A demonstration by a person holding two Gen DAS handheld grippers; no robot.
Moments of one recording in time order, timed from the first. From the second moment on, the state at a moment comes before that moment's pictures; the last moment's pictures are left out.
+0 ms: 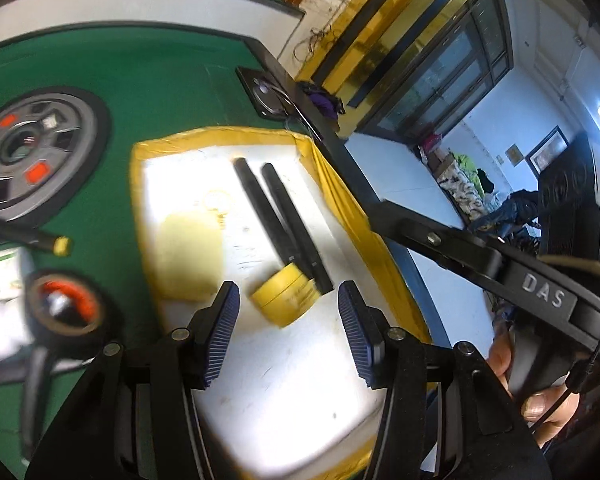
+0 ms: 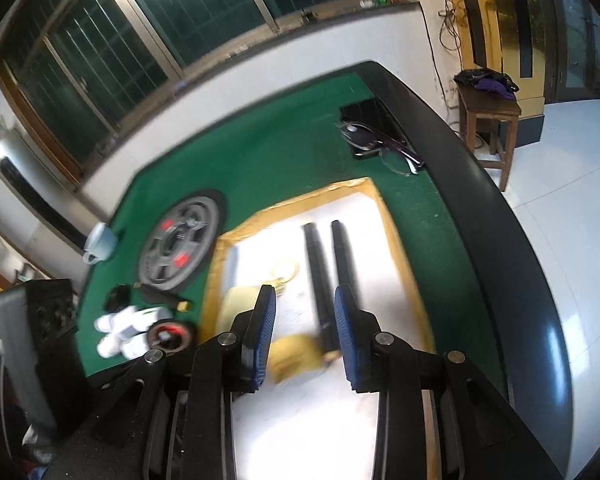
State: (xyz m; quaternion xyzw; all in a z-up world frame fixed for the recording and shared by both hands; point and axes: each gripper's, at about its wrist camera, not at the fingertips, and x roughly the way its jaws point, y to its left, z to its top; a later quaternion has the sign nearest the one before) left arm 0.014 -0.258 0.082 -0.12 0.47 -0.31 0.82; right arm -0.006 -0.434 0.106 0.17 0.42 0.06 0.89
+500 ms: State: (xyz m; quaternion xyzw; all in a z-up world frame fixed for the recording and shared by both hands) left arm -0.015 -0.156 0.083 -0.14 0.43 -0.29 0.84; right arm -0.045 -0.326 0.086 0.17 0.43 0.15 0.88
